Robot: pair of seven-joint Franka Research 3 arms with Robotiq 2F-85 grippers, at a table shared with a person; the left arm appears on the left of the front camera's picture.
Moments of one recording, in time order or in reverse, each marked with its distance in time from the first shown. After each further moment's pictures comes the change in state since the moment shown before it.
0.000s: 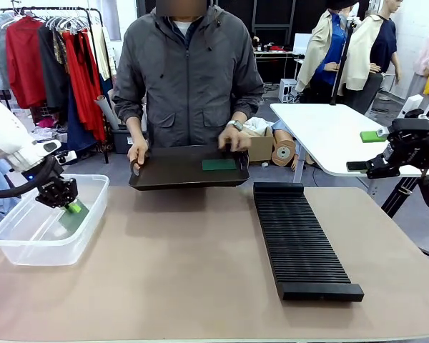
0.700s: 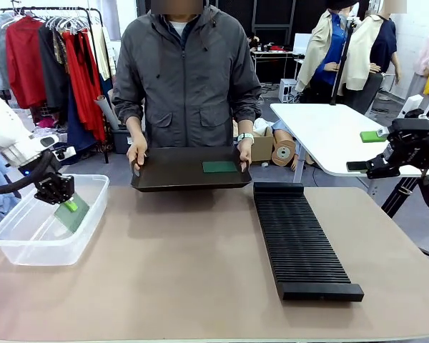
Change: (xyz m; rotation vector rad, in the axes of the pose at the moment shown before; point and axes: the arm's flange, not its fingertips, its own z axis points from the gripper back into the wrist) left arm -0.011 -0.011 0.010 -0.019 0.032 -0.013; right arm 0.000 0.000 0.000 0.000 0.000 0.000
